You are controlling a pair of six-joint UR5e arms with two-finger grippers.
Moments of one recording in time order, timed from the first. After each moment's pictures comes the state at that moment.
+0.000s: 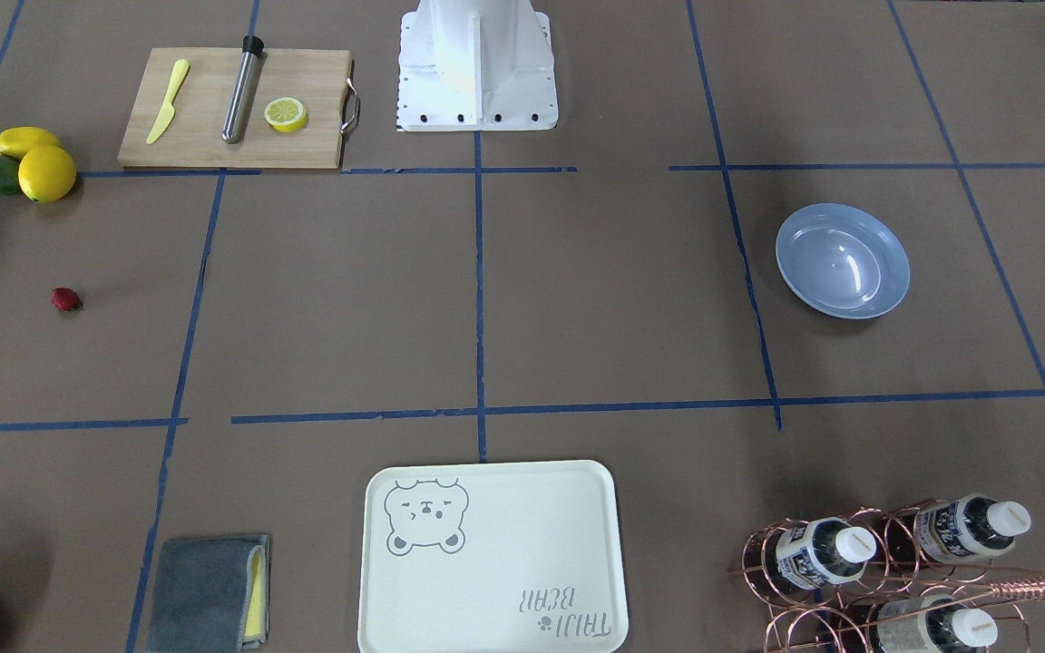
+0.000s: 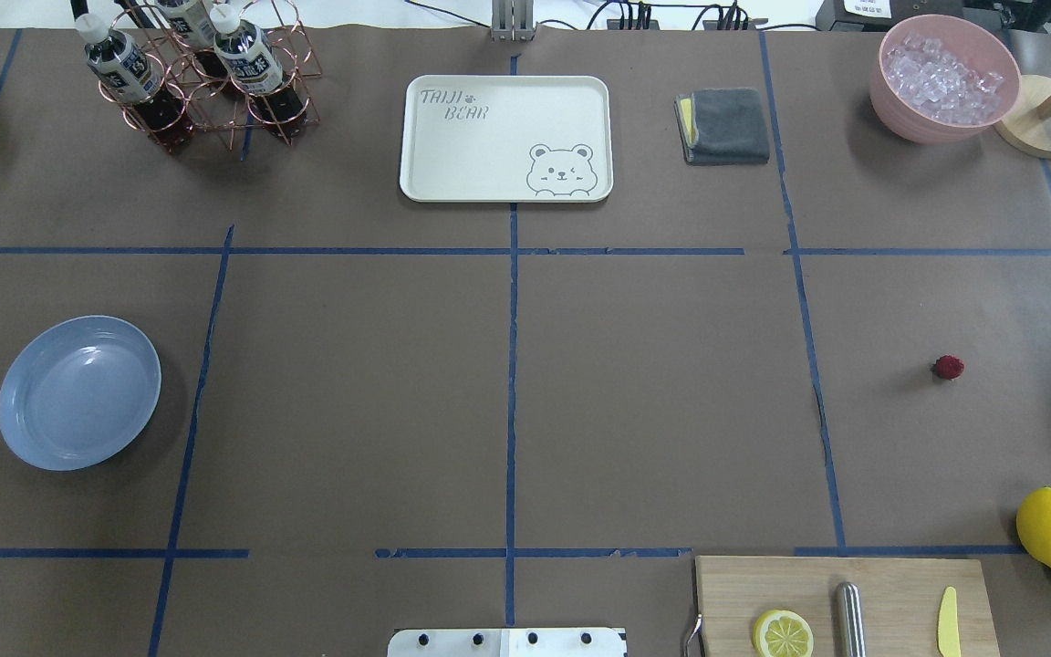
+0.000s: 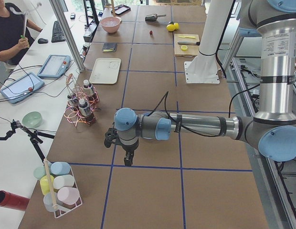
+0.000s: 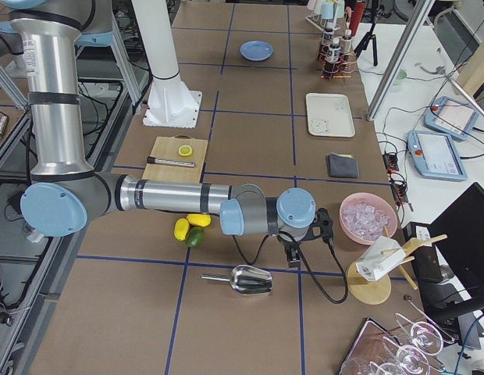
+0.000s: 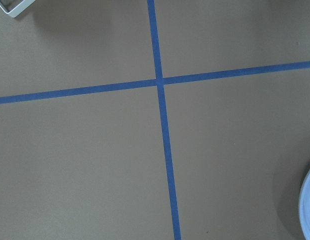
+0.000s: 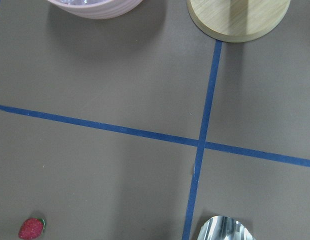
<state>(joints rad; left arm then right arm) -1.51 -1.50 -1.69 -1.60 -2.35 0.02 1.59 -1.53 1.51 -1.44 2.50 -0.08</state>
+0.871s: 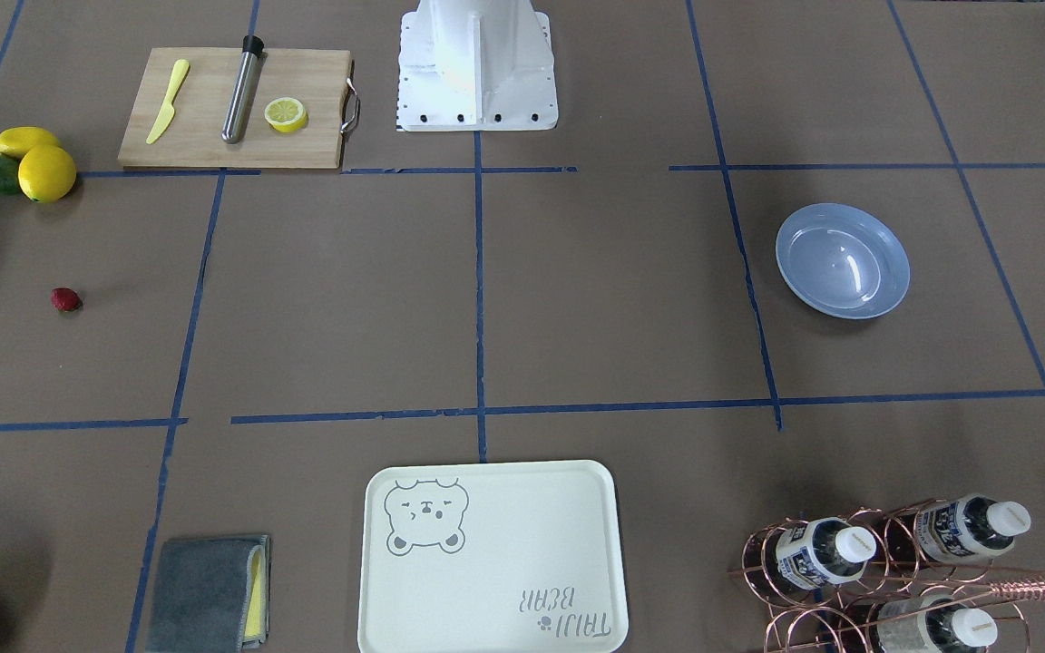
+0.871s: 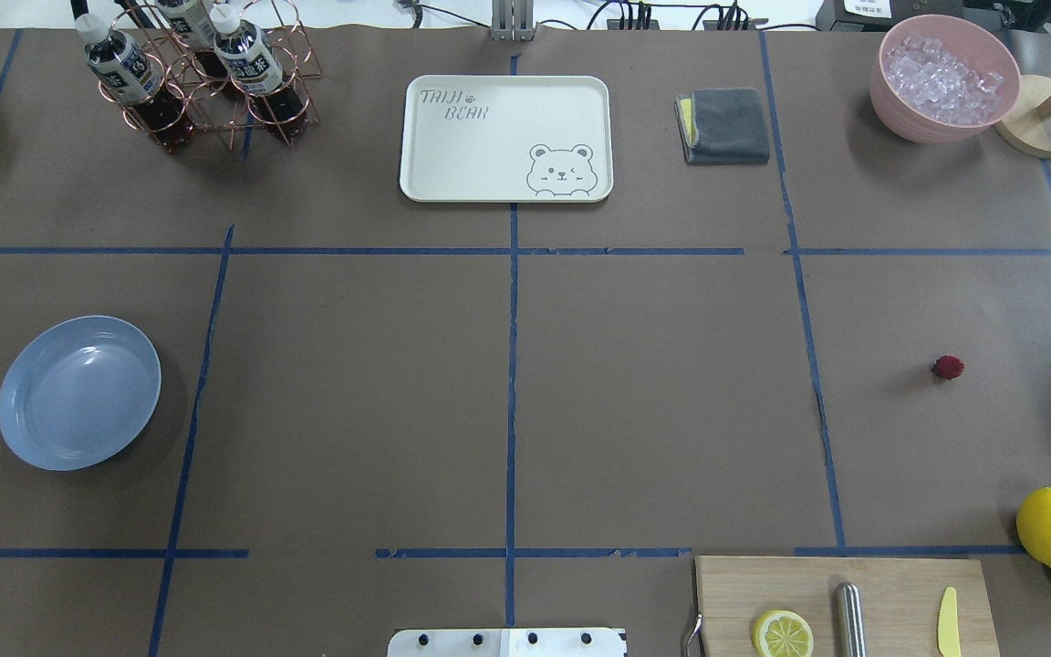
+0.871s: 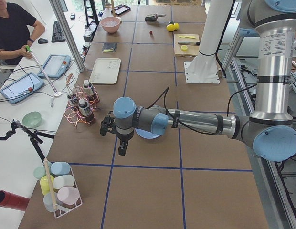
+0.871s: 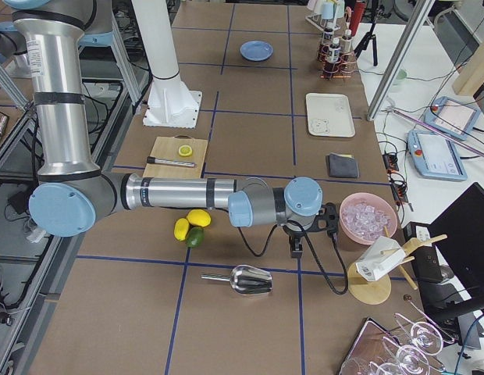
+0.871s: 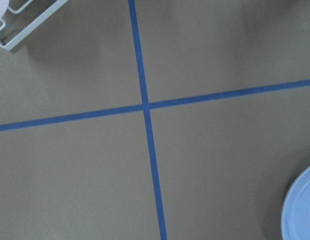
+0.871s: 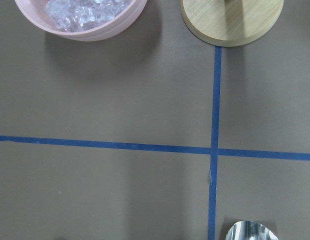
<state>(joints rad) -1.45 -1.52 -1.72 -1.77 -2.35 -0.19 1.55 -1.49 1.53 -1.43 2.50 0.11</state>
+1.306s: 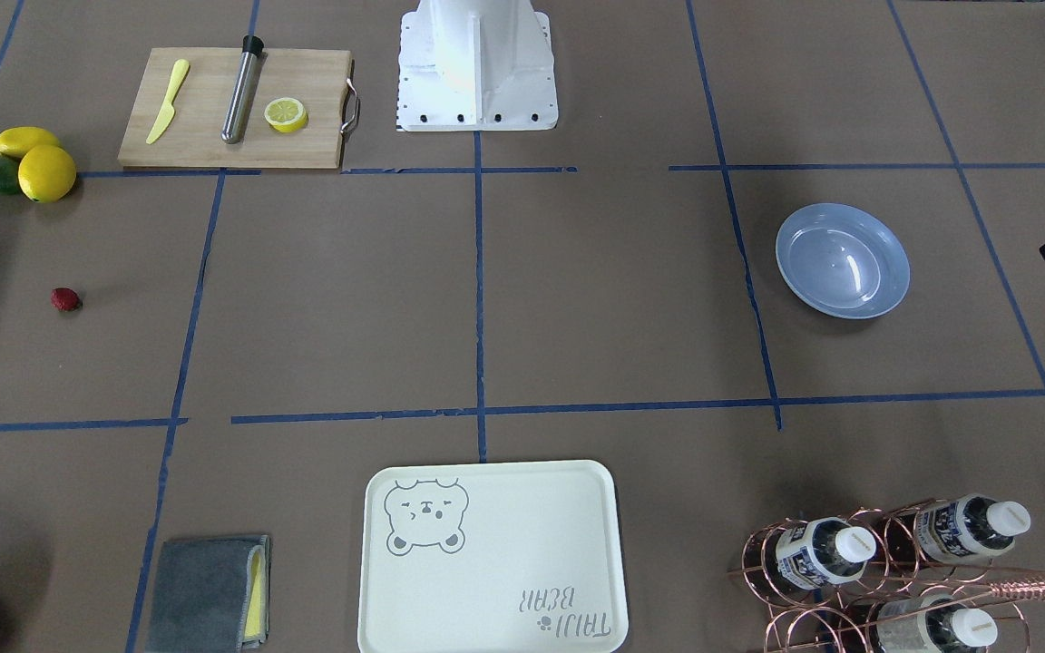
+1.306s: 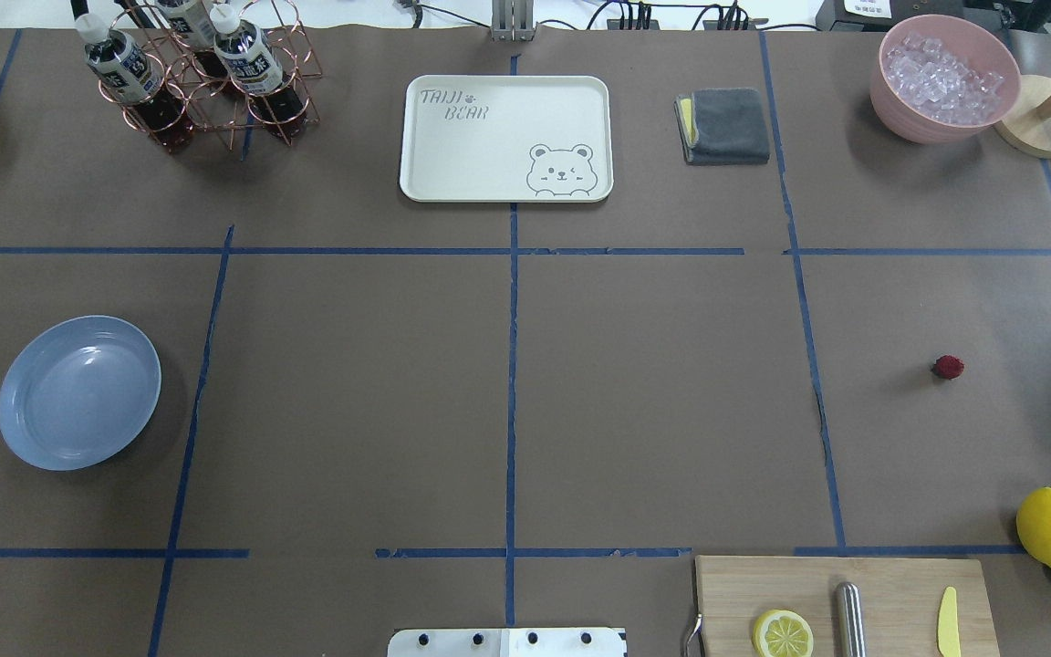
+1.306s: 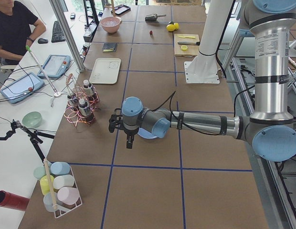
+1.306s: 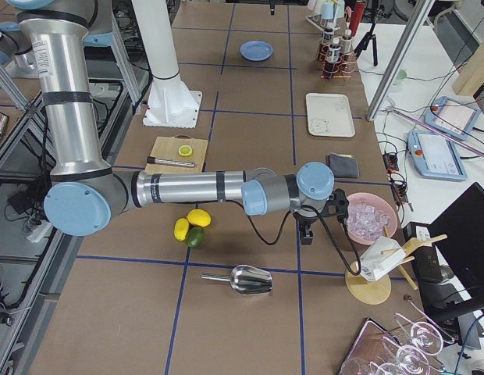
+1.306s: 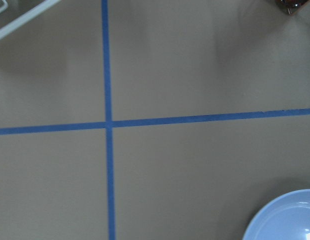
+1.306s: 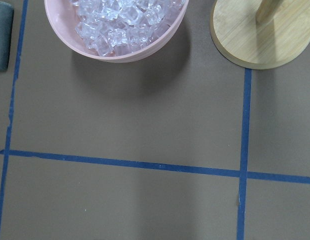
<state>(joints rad) -1.28 -1.43 -1.72 -2.10 -2.35 -0.58 1.52 -1.44 1.53 -1.43 2.50 0.15</state>
